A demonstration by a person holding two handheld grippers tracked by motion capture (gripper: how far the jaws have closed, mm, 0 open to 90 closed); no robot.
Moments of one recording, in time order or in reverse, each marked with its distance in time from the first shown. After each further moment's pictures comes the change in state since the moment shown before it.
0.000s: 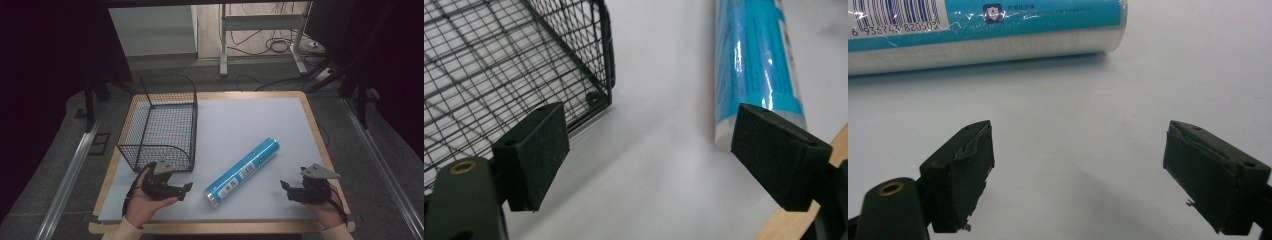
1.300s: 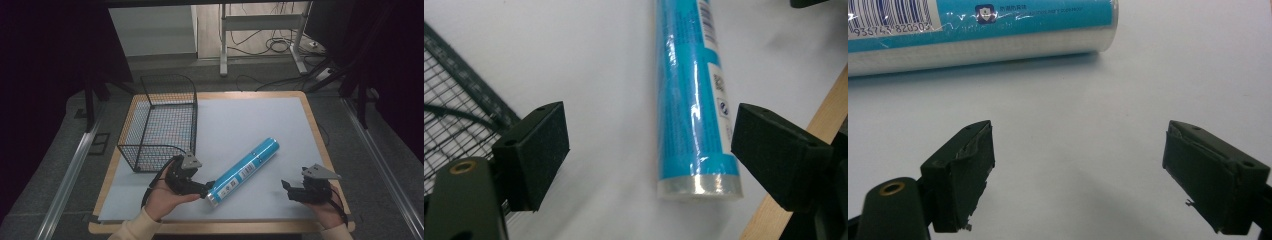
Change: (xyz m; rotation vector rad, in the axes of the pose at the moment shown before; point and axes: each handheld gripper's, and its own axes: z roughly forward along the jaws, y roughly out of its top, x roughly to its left) left arm -0.040 0.047 0.018 0.028 -0.065 0.140; right arm 0.000 -0.001 -0.001 -0.003 -0.024 0.007
